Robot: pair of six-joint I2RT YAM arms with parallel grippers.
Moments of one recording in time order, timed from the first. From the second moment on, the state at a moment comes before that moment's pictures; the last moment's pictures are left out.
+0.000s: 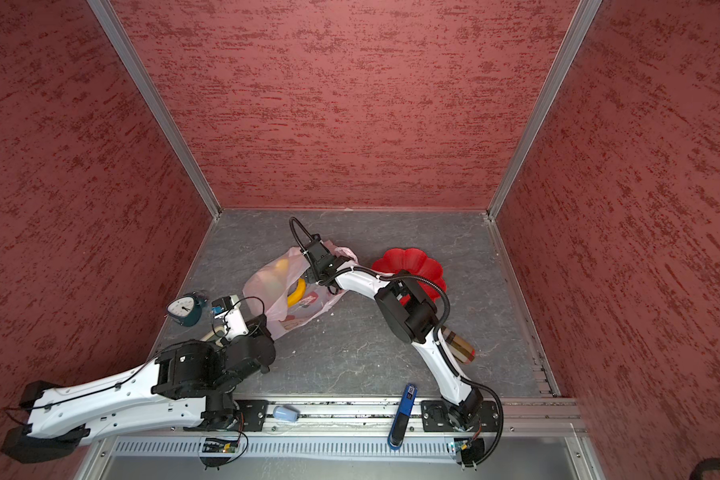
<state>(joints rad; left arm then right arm) -1.26 0.71 0.73 -1.03 -0.95 -1.42 0.79 2.31 1.79 -0.30 0.18 0.41</state>
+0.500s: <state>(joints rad) -1.25 0.70 0.73 -1.03 -0.94 -1.42 0.78 2.31 1.79 -0.26 0.18 0.41</state>
